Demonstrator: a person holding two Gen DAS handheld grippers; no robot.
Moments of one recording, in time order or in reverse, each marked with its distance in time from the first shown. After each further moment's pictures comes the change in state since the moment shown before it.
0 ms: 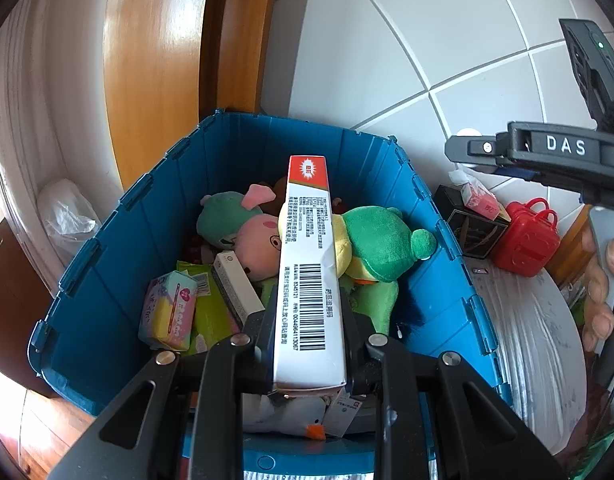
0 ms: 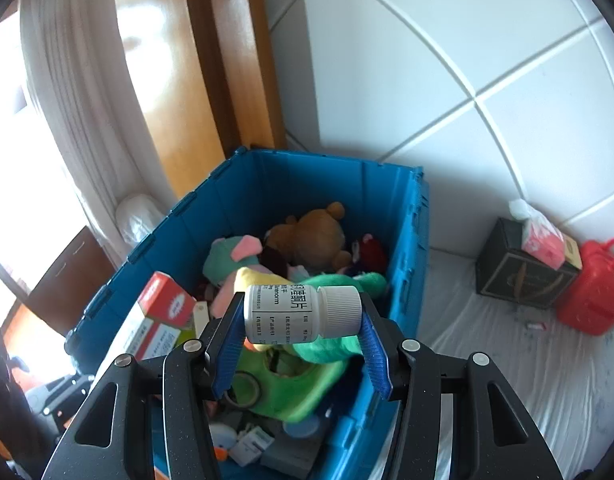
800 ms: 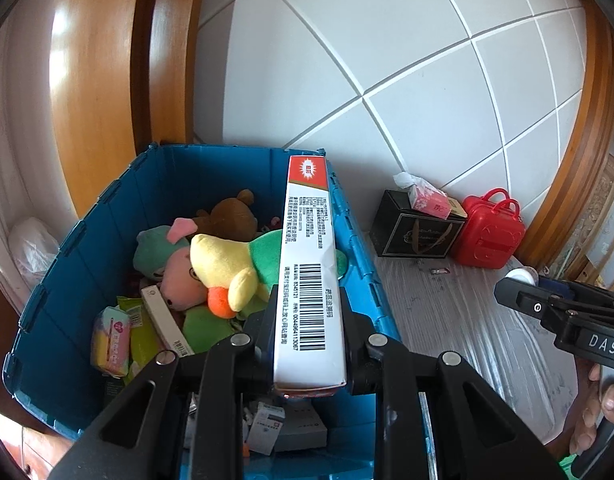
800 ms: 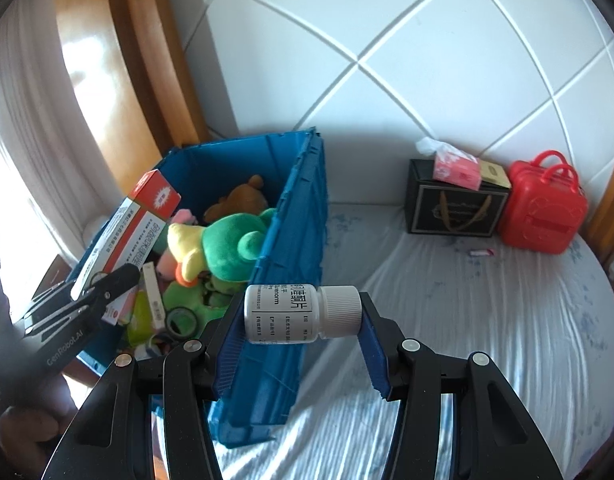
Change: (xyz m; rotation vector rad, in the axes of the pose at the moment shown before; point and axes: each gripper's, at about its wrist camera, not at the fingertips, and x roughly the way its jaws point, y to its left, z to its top) left arm -0.012 -0.077 0.011 0.096 -0.047 -0.098; right arm -0.091 -0.086 -0.106 0.189 -0.012 -0.129
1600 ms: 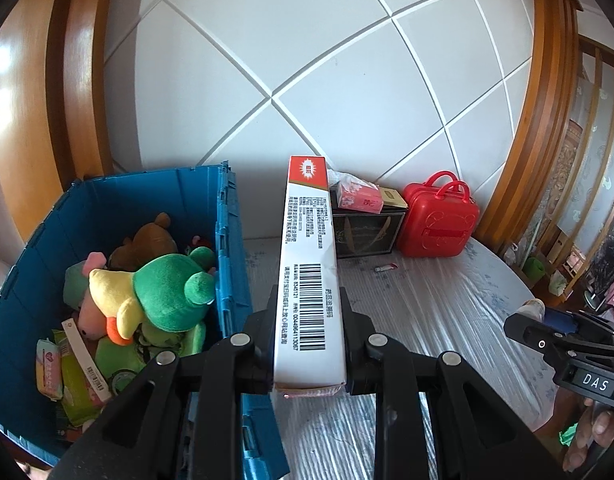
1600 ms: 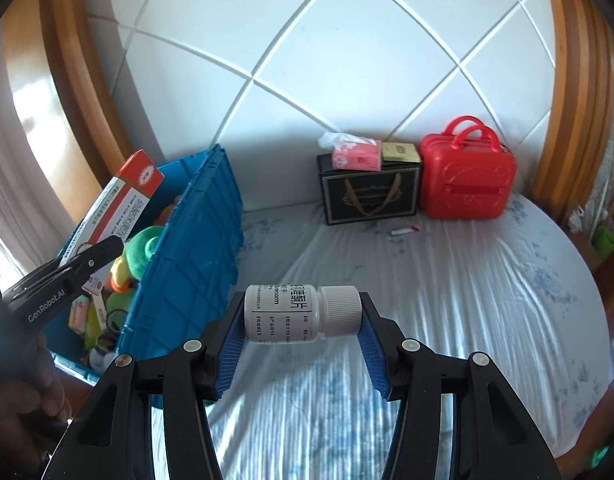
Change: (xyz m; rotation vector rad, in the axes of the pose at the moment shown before) left arm 0.019 -0.130 0.009 0.132 -0.012 -0.120; right arm -0.061 -0.129 -0.044 0.161 -0.058 -0.129
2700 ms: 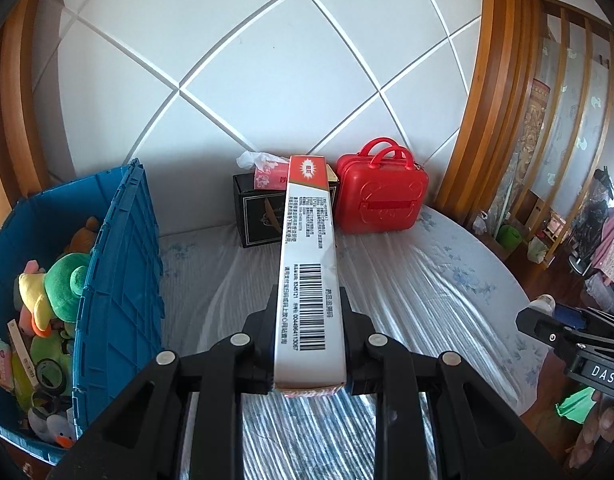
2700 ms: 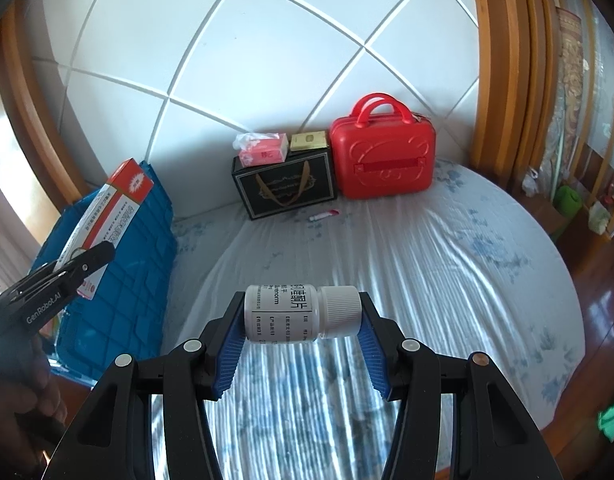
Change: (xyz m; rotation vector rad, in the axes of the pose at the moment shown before) left arm 0.031 -0.161 -0.020 0.099 0.056 -0.085; right arm -0.053 -0.154 -0.037 0.134 -0.004 -0.110
